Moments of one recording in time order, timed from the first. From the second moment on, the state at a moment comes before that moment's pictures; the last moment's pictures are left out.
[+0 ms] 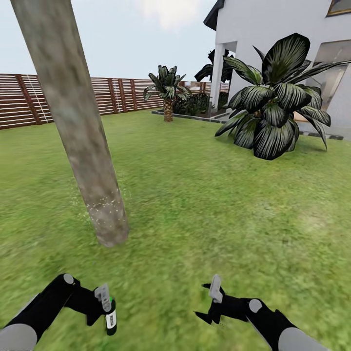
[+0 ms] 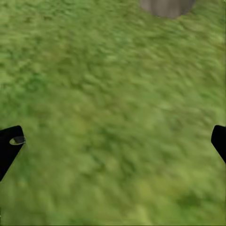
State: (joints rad) left arm -0.54 0.28 -0.09 -0.73 -0.60 0.20 -1.22; right arm -0.59 -0.10 0.39 -0.34 0.20 -0.45 0.69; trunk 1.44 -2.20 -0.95
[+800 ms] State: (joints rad) left arm -0.67 -0.05 -0.16 -0.65 -1.02 0.19 -1.23; right arm -0.59 -0.05 0.38 -0.73 0.22 -0.27 0.99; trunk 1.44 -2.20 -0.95
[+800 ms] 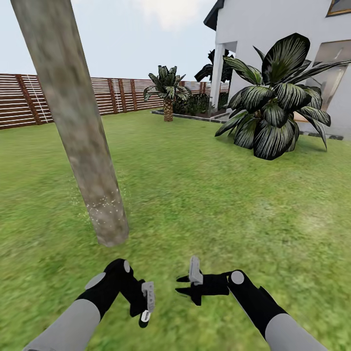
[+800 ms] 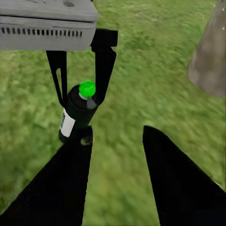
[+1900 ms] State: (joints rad) left arm -0.68 -0.12 -0.15 -0.66 -0.93 0.07 -1.26; right arm -0.59 -0.05 0.38 -0.72 0.22 -0.28 0.99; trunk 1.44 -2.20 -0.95
